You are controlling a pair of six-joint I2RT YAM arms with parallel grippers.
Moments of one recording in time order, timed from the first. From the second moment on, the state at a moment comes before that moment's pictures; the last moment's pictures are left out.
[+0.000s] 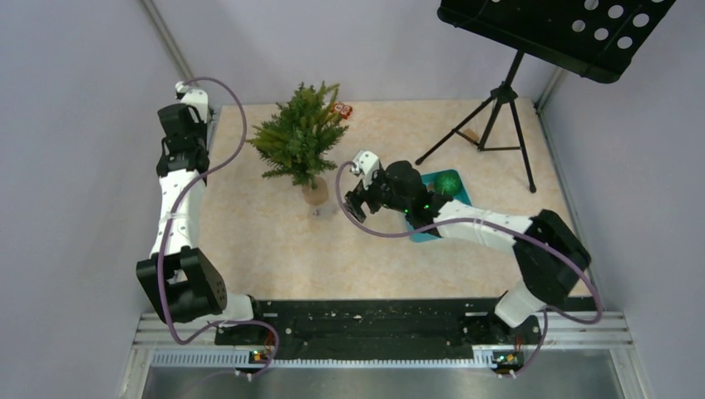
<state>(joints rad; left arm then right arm) 0.26 1.42 1.31 -0.29 -0.20 0.37 0.81 1.62 0.97 0.28 -0.17 -0.12</state>
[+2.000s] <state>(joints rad) 0.11 1.14 1.23 -0.40 0.10 0.43 0.67 1.87 1.90 -0.01 -0.63 0.03</state>
